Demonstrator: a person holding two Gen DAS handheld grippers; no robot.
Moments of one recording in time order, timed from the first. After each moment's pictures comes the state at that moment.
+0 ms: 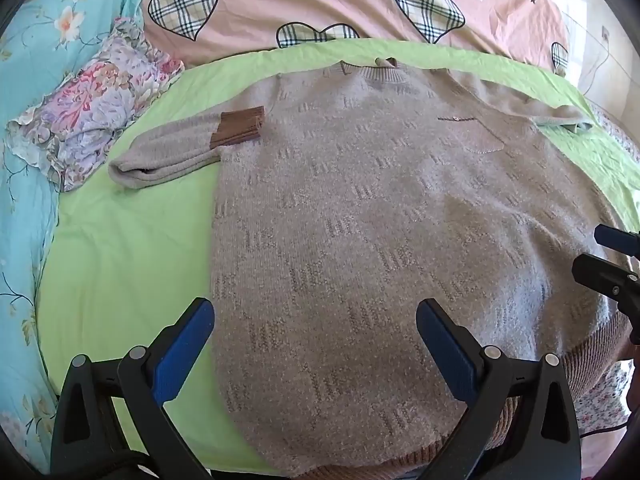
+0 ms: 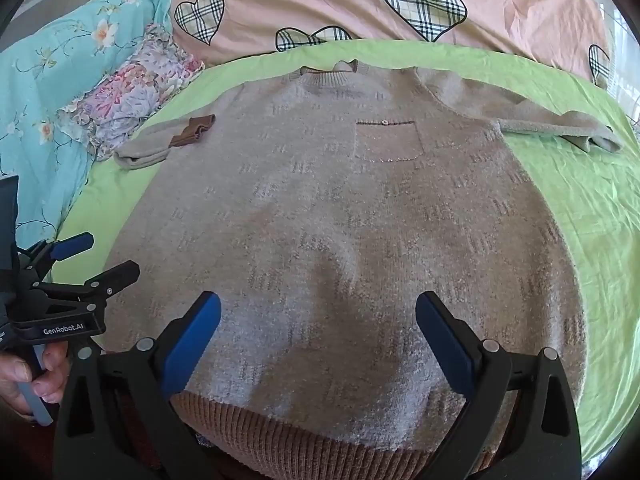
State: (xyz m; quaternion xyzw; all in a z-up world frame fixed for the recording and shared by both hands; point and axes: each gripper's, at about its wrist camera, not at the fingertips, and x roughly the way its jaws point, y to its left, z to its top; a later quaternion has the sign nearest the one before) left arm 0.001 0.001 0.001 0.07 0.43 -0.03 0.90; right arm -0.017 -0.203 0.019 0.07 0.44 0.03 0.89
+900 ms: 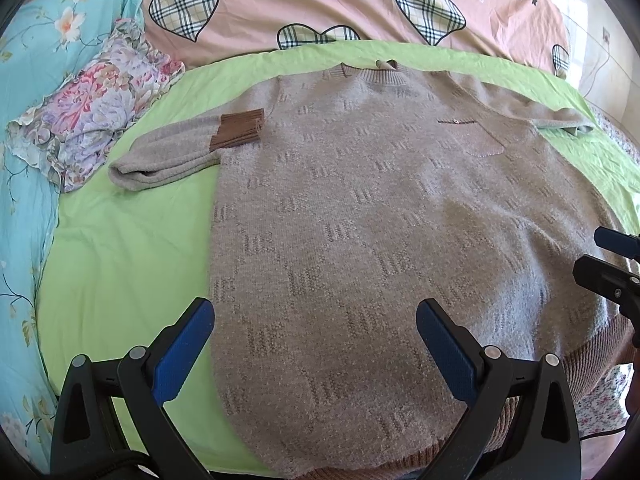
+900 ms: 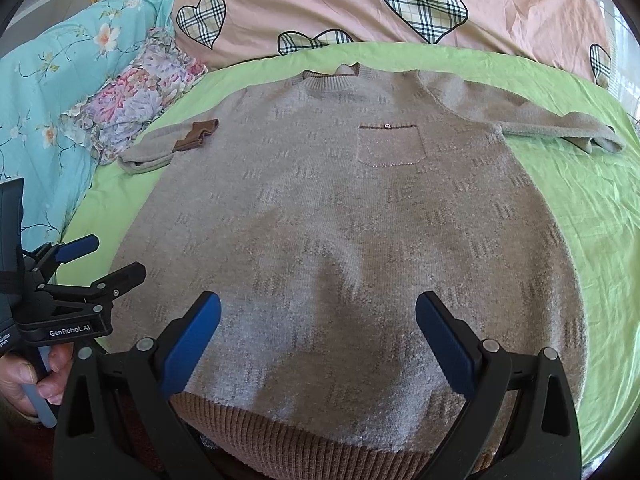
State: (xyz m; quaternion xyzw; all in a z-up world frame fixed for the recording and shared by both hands) left arm 0.002 -0.002 0.003 0.07 0.43 -0.03 0.90; right arm -0.018 -0.203 0.023 0.07 0.44 0.03 0.89
